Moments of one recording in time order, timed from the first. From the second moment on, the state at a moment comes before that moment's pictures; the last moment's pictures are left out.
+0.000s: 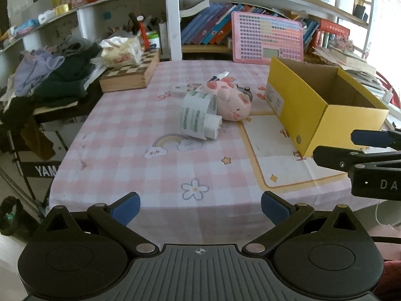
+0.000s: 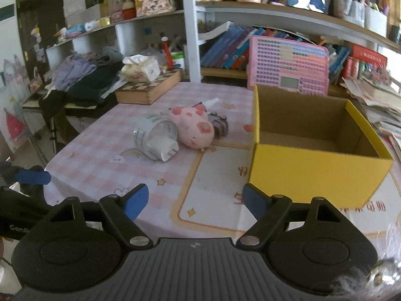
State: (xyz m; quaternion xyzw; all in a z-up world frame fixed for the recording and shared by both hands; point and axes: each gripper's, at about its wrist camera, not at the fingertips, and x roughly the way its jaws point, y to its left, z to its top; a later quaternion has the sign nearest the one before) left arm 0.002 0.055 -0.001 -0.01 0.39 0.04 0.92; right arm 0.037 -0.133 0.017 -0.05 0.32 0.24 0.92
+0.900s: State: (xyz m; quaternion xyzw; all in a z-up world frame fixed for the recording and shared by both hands) left arm 0.114 0.068 -0.009 0.00 0.35 0.06 0.93; right arm 0.184 -0.073 0.024 -0.09 0.33 0.32 0.88
